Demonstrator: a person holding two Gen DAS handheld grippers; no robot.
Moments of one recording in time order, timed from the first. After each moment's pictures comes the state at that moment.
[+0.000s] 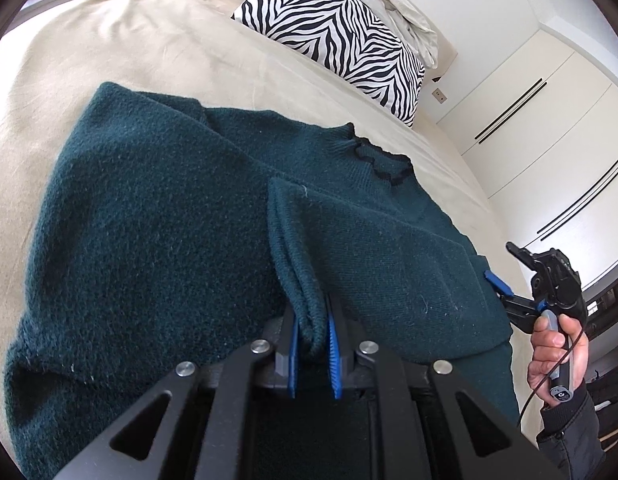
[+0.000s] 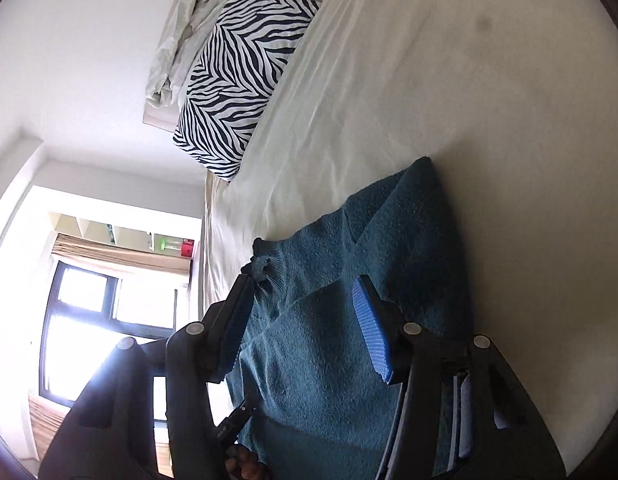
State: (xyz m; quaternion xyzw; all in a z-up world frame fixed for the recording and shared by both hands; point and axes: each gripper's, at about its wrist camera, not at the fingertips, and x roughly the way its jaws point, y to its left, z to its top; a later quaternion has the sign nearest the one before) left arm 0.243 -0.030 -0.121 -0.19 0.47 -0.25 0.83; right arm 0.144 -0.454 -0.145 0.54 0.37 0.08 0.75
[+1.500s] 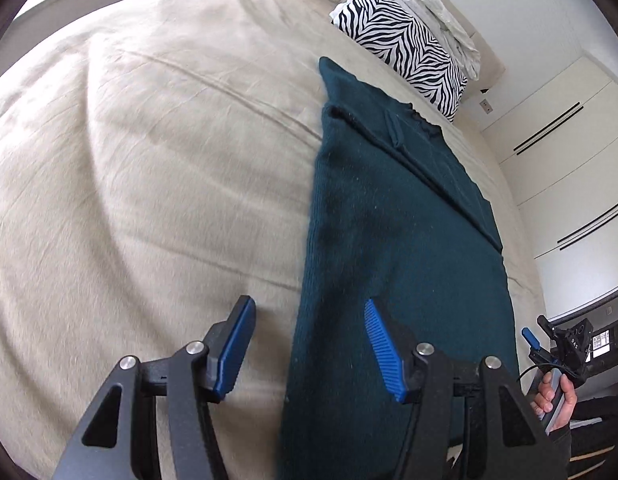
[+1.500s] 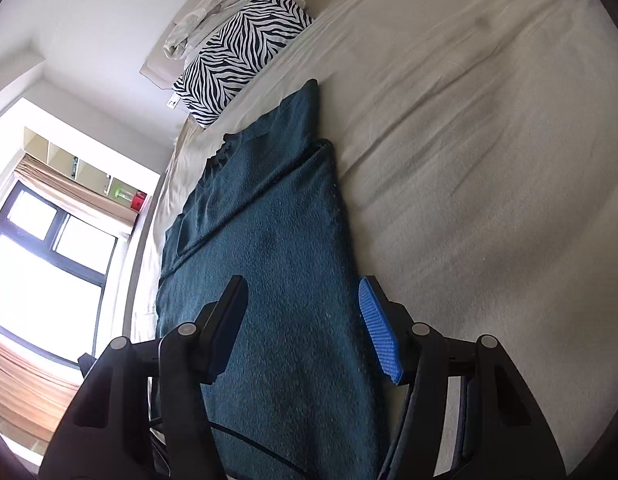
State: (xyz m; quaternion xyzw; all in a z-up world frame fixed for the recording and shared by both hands) left arm 0.008 0.134 -0.090 -0.21 0.51 -0.16 0.82; right arm -0.176 -0.418 -0.111 0.39 0.39 0.02 0.83
